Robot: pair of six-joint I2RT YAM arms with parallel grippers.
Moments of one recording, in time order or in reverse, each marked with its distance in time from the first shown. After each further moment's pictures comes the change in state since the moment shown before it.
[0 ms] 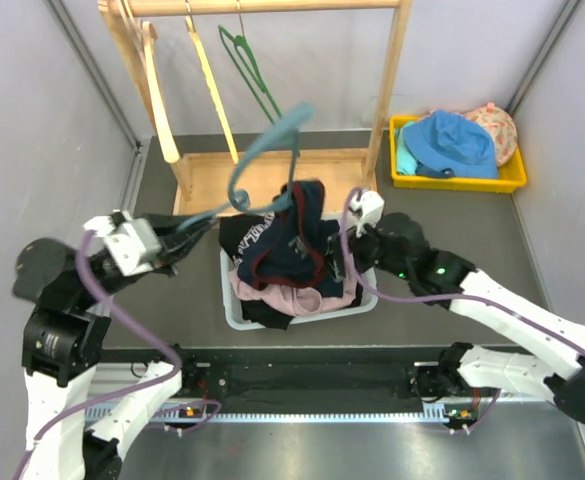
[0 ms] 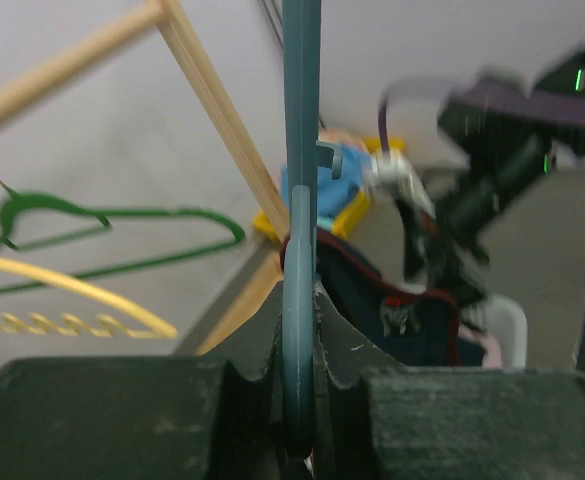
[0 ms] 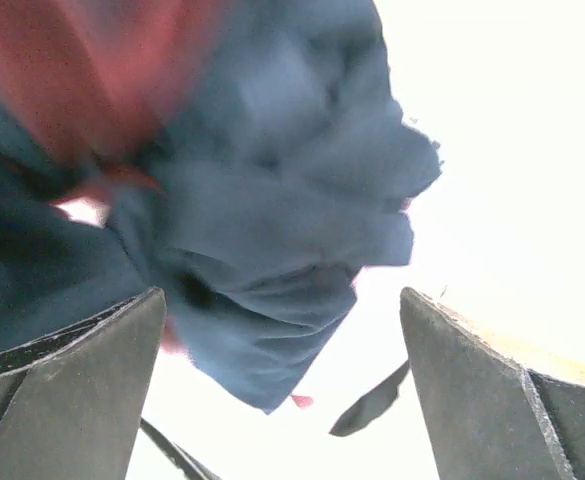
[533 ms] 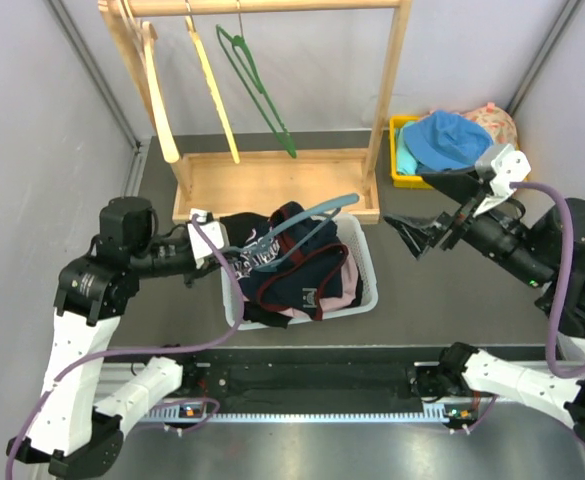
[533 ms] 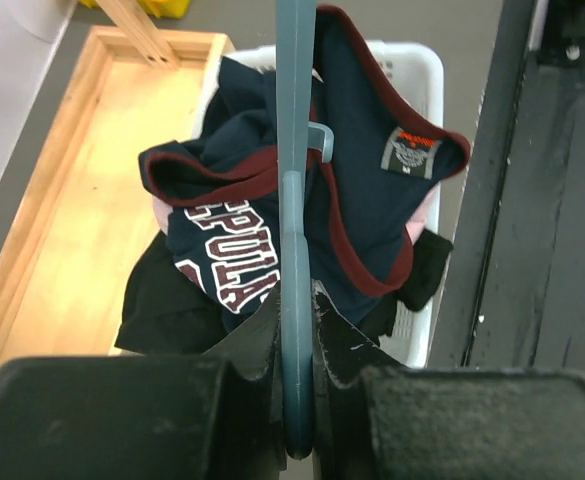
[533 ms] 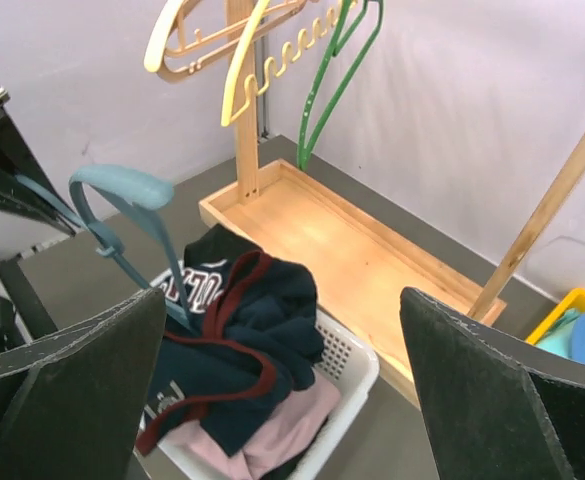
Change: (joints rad) left arm 0.000 0.178 -0.035 -0.658 0.051 0.475; right arm -0.002 -0.256 0.636 -0.345 -0.013 -0.299
